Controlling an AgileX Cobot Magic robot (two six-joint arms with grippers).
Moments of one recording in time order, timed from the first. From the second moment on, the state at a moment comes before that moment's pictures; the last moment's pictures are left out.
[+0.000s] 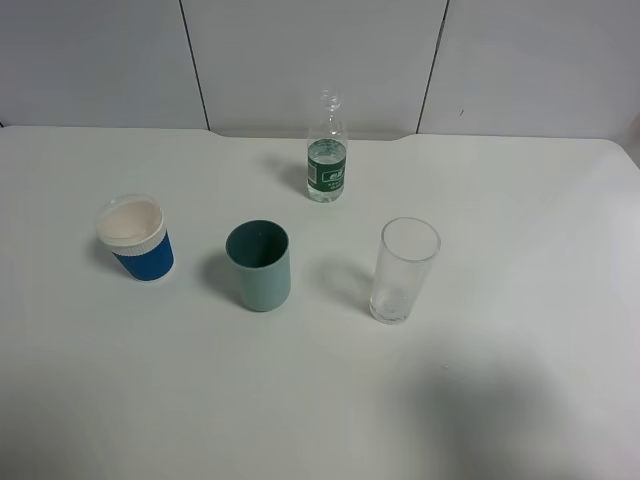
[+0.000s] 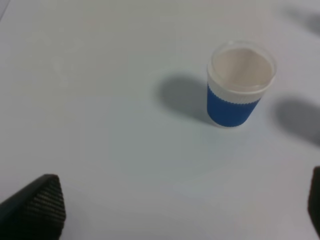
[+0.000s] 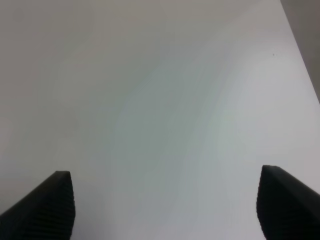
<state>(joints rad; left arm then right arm) 0.06 -0.01 -0.51 -0.05 1.05 0.01 -0.09 0.00 -0.49 0.08 1.06 -0.09</state>
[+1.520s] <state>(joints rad) 0.06 -0.01 -0.51 -0.05 1.05 0.01 -0.09 0.01 -0.49 0.08 1.06 -0.08</state>
